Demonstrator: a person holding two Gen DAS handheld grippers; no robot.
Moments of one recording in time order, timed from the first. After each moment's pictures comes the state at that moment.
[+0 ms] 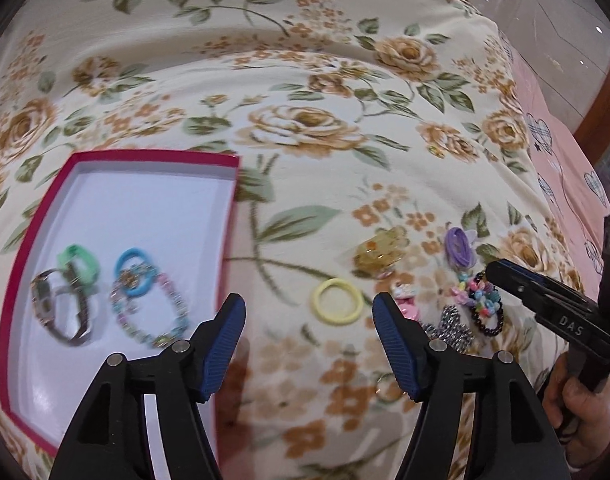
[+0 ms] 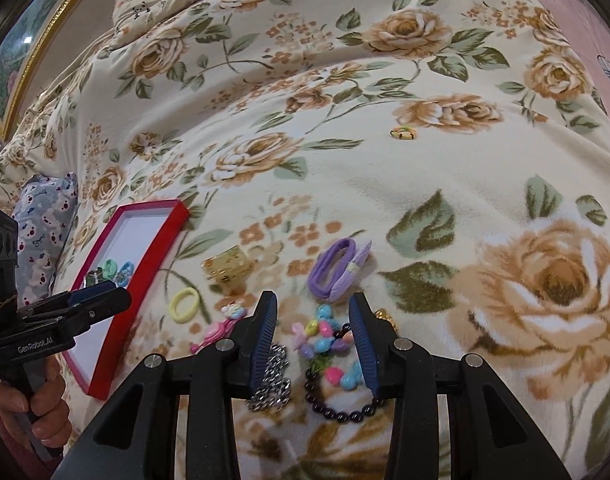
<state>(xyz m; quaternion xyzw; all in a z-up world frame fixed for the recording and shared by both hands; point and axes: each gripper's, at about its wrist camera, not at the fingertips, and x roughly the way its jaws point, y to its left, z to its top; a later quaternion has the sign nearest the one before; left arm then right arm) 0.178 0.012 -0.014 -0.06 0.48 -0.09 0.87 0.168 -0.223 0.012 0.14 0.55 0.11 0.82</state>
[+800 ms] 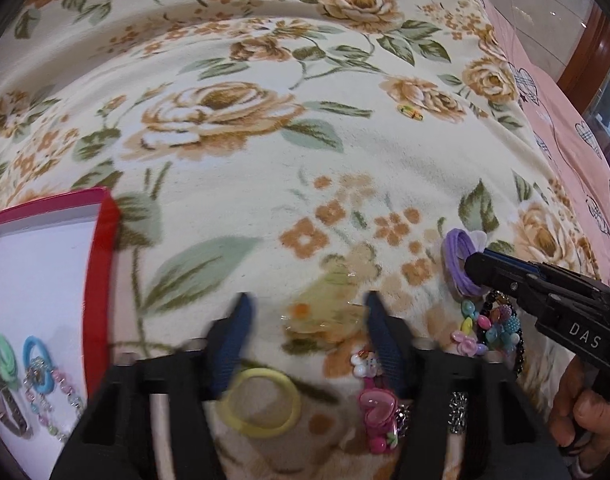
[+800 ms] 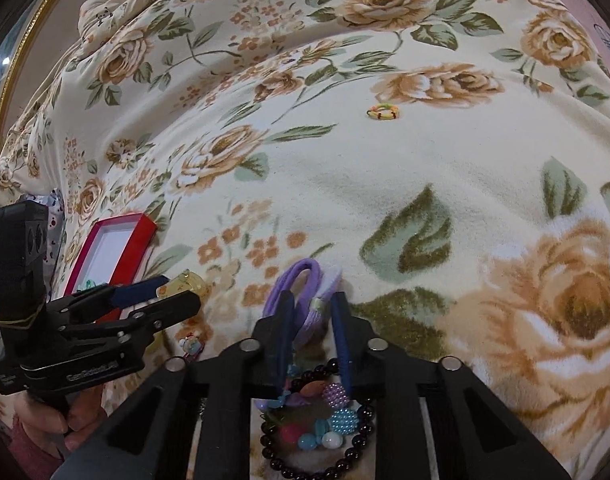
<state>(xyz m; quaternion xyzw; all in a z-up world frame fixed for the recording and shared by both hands) 0.273 -0.061 -0.078 -0.01 0.51 -0.14 0.85 0.197 -0.241 -0.024 0.17 0.57 0.09 0.80</state>
